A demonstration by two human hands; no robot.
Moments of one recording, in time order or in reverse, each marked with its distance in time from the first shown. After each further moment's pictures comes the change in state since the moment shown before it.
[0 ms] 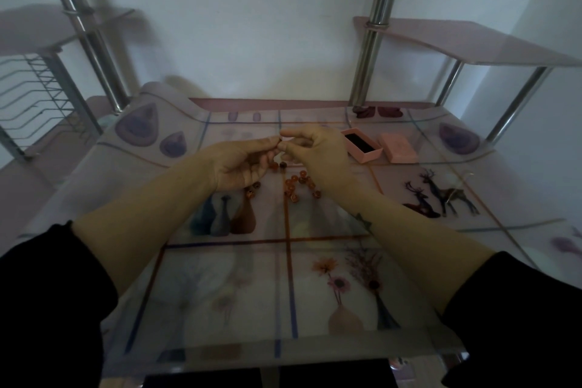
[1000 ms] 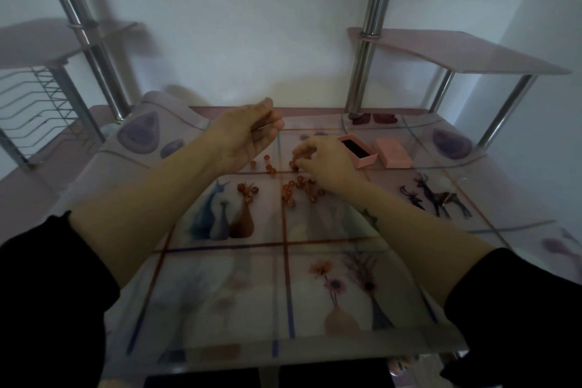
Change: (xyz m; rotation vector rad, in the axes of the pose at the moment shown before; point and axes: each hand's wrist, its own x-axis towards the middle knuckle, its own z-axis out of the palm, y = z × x) left_hand -0.013 0.029 0.033 -0.007 0.043 0.357; right_hand 0.010 0.011 -0.021 -0.389 -0.137 0.166
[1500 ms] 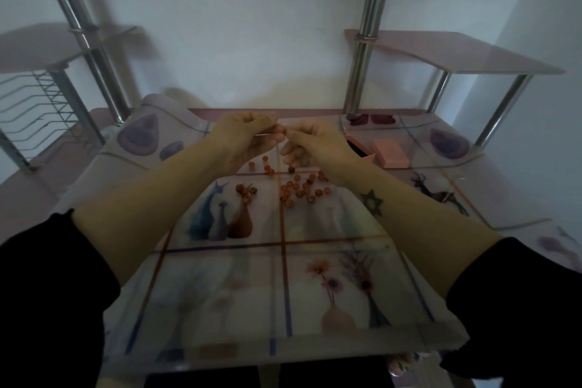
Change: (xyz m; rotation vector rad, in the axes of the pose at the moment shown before) left_hand -0.002 -0.004 0.002 0.254 0.035 0.045; right_hand 0.003 -0.032 -0.019 0.667 -0.186 0.133
